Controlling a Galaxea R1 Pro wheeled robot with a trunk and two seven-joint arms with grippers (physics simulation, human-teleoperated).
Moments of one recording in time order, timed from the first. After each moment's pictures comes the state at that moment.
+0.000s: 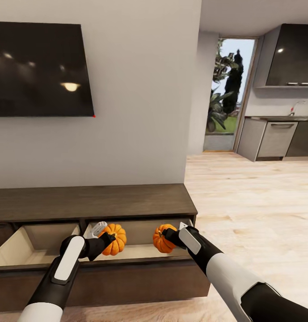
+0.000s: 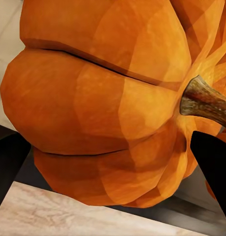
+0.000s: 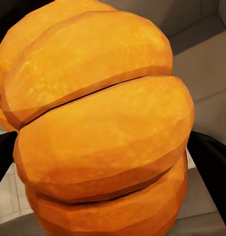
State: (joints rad) left arm -0.47 -0.01 0.07 -1.17 0.99 0.80 0.56; right arm -0.84 0.12 0.45 -0.43 -1.03 0.38 -0.36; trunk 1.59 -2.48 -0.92
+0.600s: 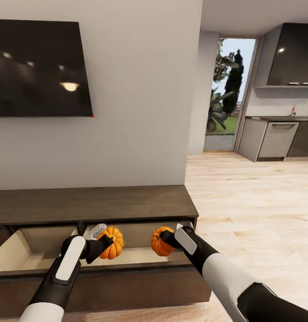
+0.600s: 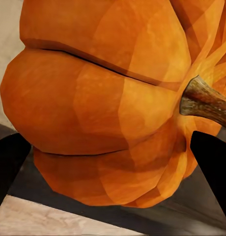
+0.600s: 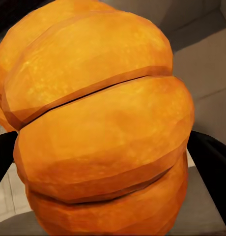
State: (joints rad) left arm -0.47 -0.02 0.07 -1.17 0.98 0.81 0.65; right arm -0.84 0.15 0.47 -0.43 -1.04 0.40 -0.43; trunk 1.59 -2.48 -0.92
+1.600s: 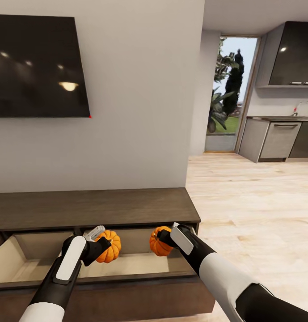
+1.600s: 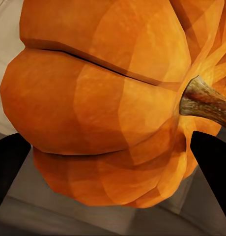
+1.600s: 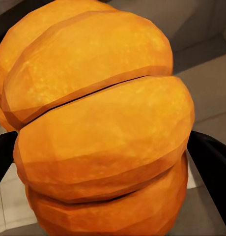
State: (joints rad) left arm -0.47 -0.02 0.07 -1.17 0.99 0.80 0.73; right arm -0.84 0.17 0.51 -0.47 -1.04 0.42 -0.50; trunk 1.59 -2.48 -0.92
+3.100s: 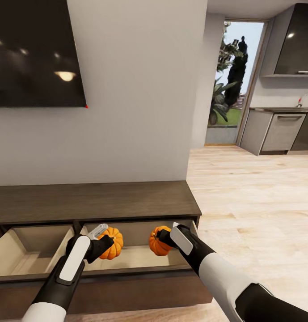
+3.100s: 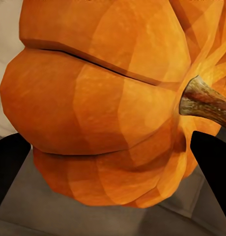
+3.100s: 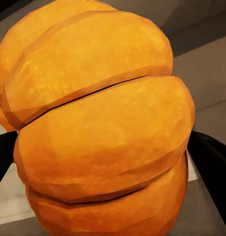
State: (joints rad) left arm -0.47 -0.02 0.00 -1.18 0.99 0.75 0.72; right arm -0.84 0.17 0.51 -0.47 -1.04 0.42 -0.50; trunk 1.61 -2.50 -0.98
